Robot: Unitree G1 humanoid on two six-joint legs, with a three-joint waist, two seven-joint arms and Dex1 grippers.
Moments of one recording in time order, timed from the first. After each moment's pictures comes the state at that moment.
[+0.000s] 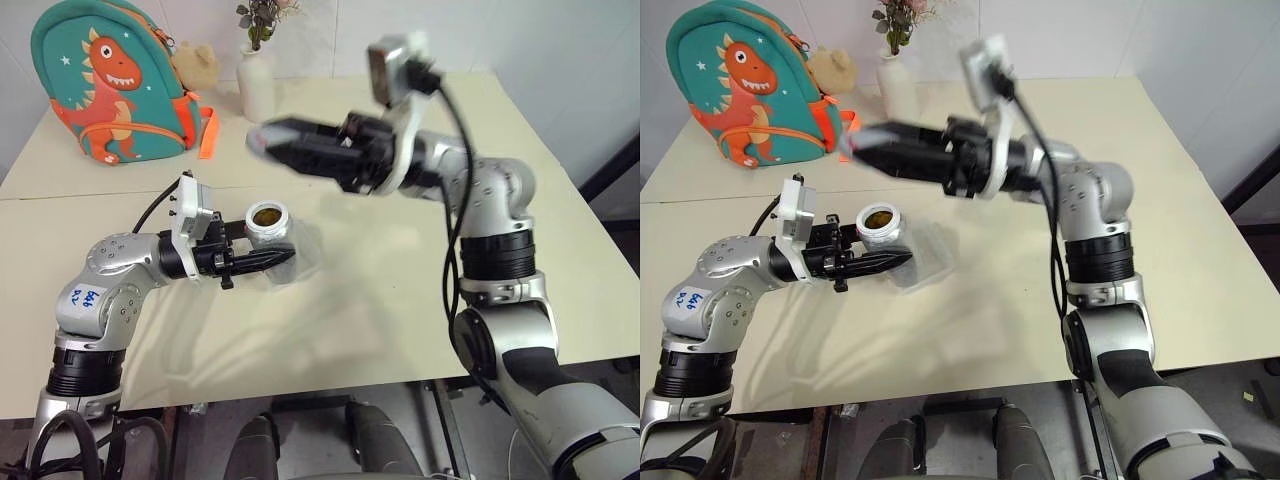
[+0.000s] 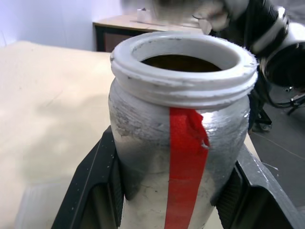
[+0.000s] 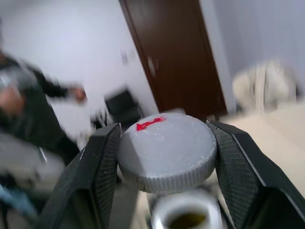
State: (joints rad) left arm -0.48 0.65 0.11 -0.16 -0.63 0.50 -1.05; right arm -1.16 -0.23 -0.11 0.21 0.81 0.92 1.12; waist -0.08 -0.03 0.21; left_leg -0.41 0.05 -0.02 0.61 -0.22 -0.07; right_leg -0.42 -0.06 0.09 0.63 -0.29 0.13
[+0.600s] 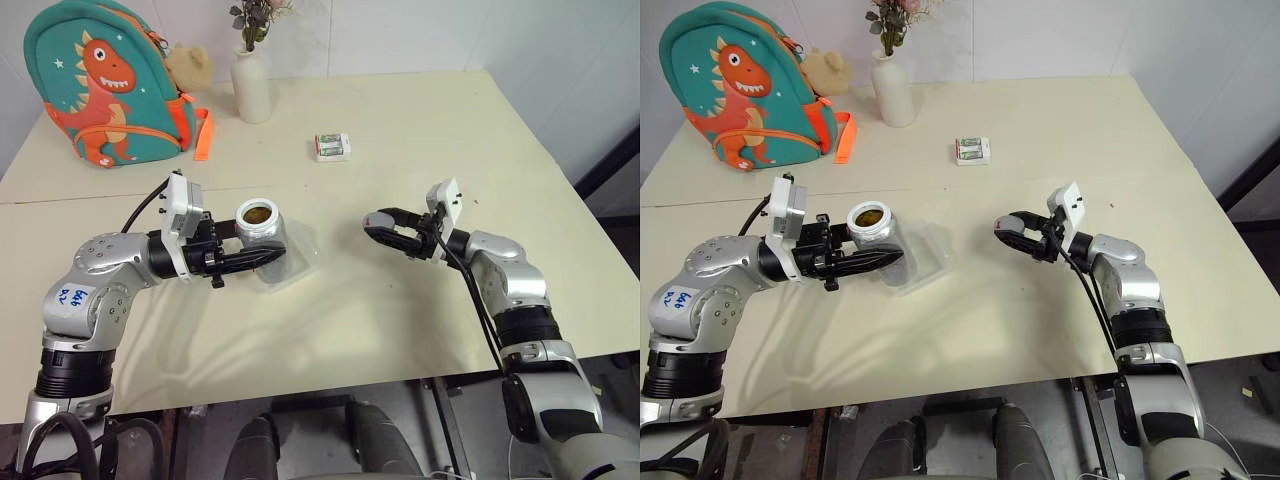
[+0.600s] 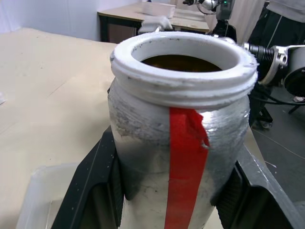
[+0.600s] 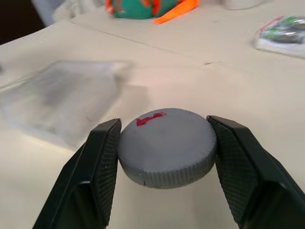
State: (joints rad) left arm -0.48 0.68 0.13 -0.15 -0.64 0.53 -1.05; right arm -0.74 -0.40 -0.04 0.57 0.36 0.16 1.03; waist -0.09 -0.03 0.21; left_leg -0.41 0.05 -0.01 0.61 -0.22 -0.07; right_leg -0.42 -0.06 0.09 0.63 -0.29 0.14
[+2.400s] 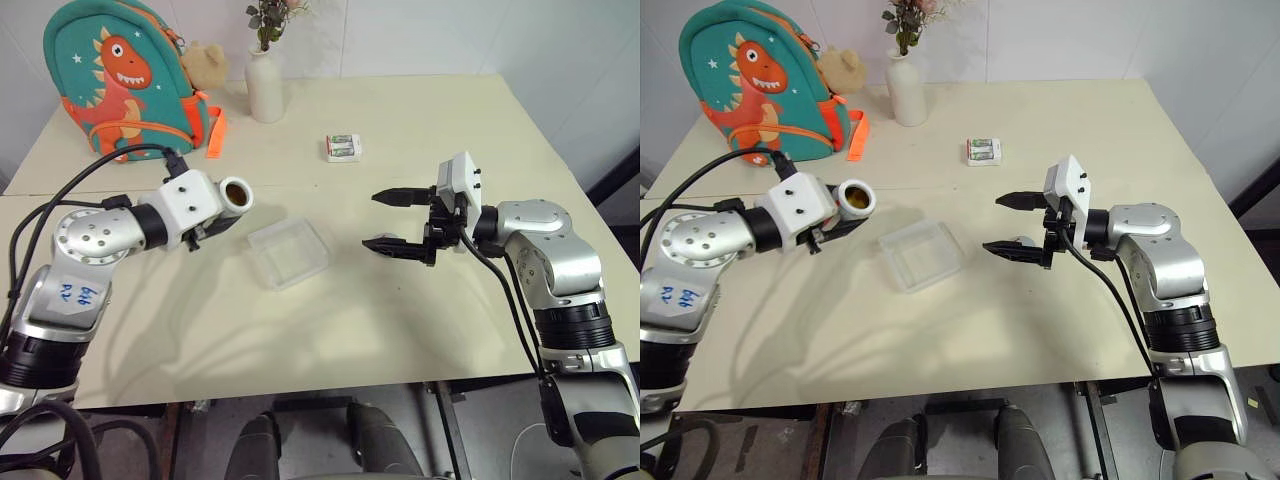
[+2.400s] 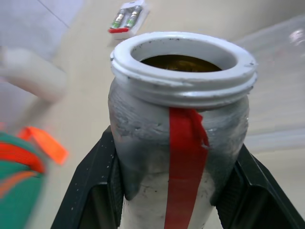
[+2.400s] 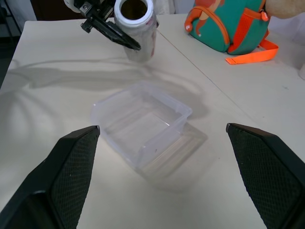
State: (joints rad) left arm -0.55 0.87 -0.04 -0.16 -0.02 0.27 -0.65; right arm -0.72 -0.59 0.03 0.07 0.41 0.40 1.19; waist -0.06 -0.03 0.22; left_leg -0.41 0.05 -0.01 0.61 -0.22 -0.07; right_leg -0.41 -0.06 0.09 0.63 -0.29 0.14
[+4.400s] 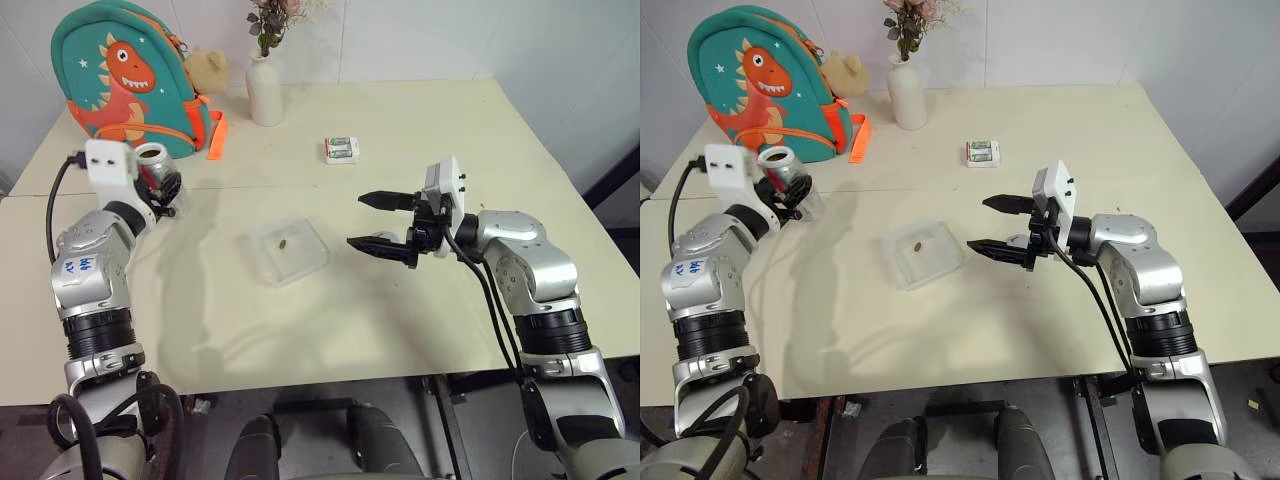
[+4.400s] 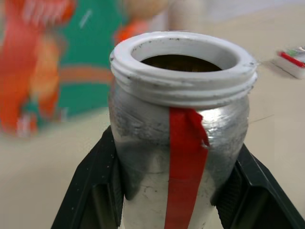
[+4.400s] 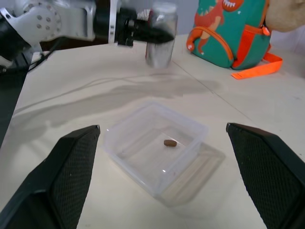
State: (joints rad) left arm -0.69 0.46 0.49 0.25 -0.16 0.57 -0.34; right arm -0.71 -0.51 0.04 0.09 0.46 0.41 1.13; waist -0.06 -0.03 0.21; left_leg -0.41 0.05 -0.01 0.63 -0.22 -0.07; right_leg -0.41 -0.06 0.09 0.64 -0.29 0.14
